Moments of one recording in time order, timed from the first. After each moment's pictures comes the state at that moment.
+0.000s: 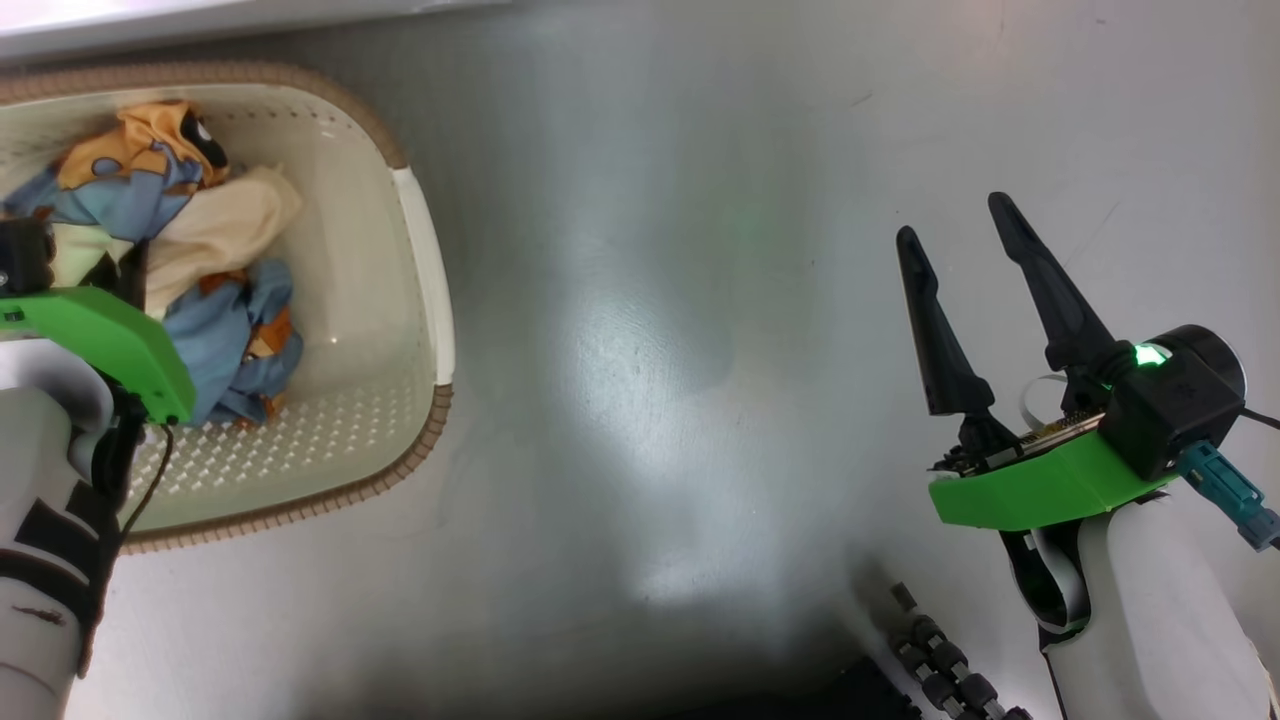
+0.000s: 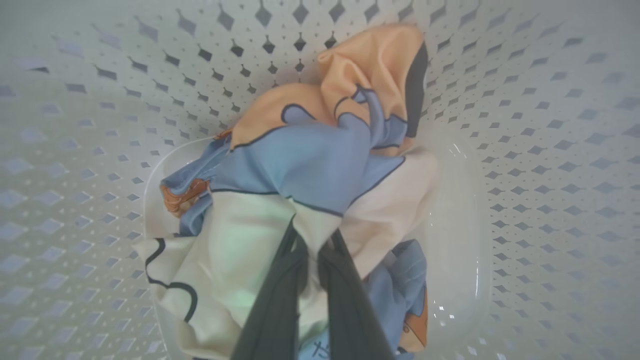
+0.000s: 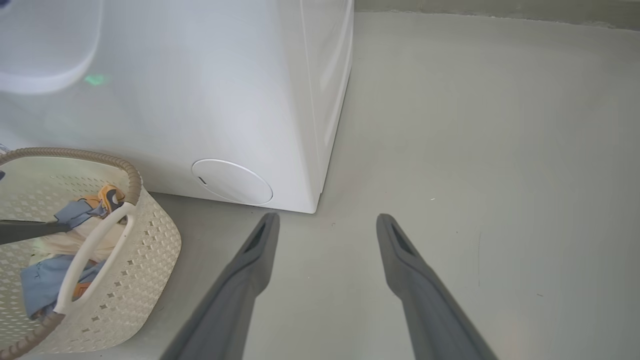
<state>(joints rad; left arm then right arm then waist) -1.05 0.32 -0.64 1.25 -0.71 -0.13 -0.24 -0.37 -0.09 0.10 0.01 0.13 0.13 -0.26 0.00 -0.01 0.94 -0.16</state>
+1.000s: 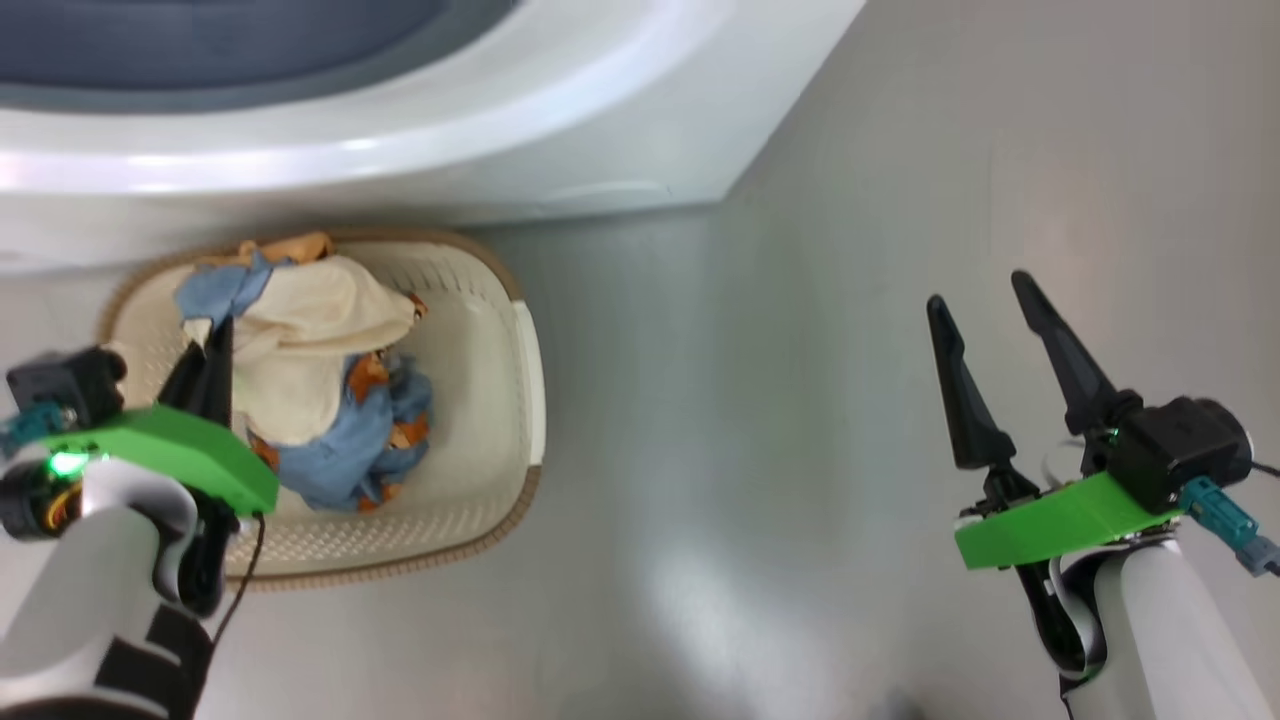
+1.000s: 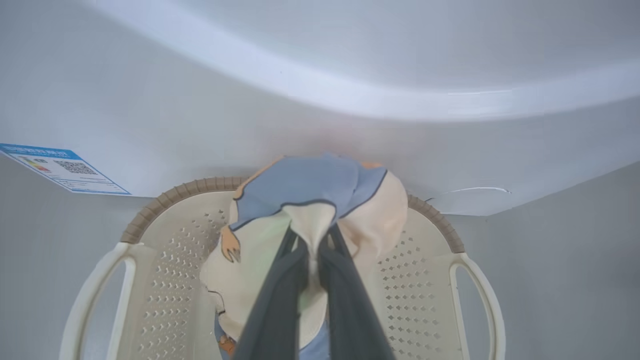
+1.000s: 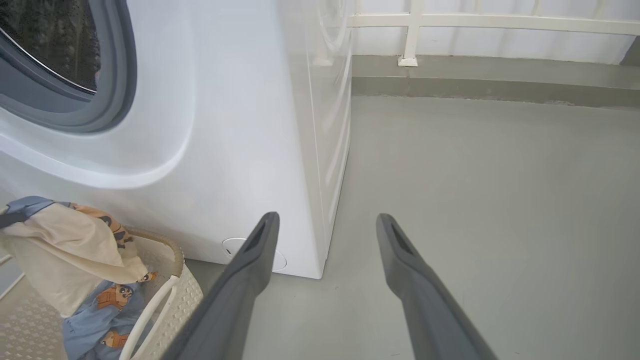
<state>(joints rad) -0.69 0.26 -0.30 0.85 -0.63 -0.13 -0.26 -0.30 -0.10 0.05 0.09 0.14 0.13 -0.26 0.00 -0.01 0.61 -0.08</state>
